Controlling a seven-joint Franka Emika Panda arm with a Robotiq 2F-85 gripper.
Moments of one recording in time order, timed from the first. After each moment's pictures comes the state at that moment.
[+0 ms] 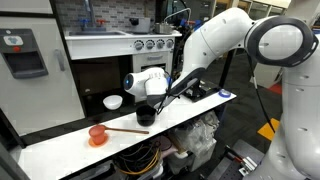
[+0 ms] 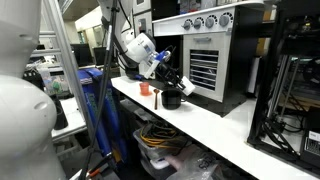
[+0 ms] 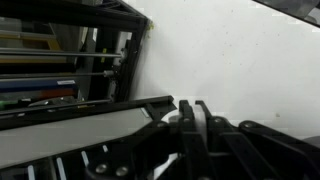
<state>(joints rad) 0.31 0.38 0.10 -1.94 -0.99 1.86 0.56</state>
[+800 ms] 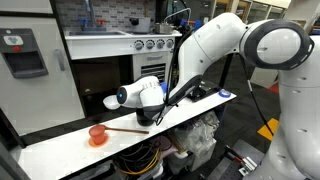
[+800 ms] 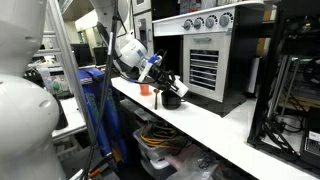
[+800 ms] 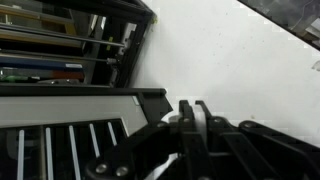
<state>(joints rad) 0.35 0.43 0.15 -1.94 -1.05 1.79 0.56</state>
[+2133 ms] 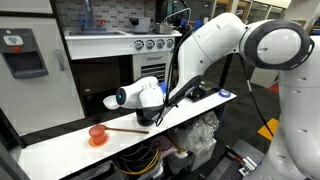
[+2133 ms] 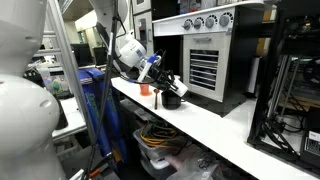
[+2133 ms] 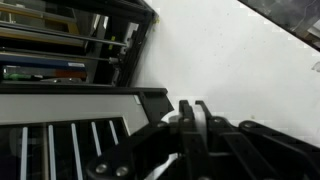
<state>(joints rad) 0.36 0.43 0.15 -1.93 -1.06 1.78 0.56</state>
